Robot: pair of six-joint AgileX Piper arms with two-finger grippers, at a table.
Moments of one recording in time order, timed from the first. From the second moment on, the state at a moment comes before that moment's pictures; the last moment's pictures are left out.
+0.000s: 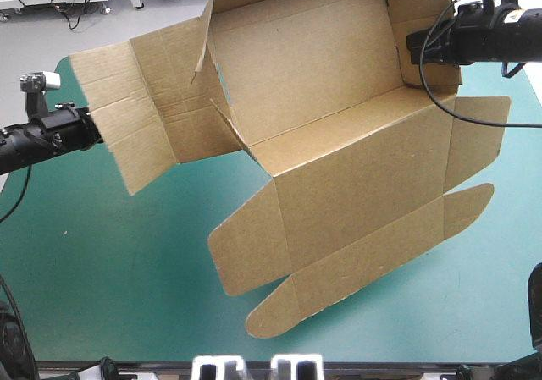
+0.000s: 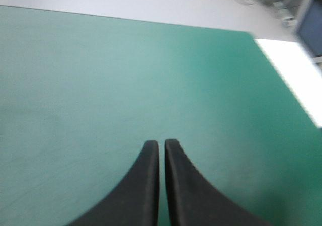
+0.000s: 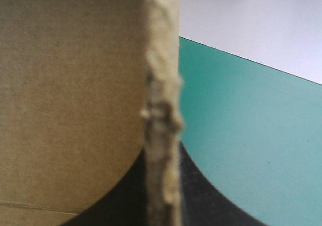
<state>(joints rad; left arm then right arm) 0.42 1.38 -1.17 -1.22 1.12 0.99 -0.10 1.59 -2.03 0.68 1.24 -0.51</state>
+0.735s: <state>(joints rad) 0.10 1.45 -1.16 -1.50 1.20 1.10 -0.08 1.70 -1.98 0.59 1.24 -0.51</state>
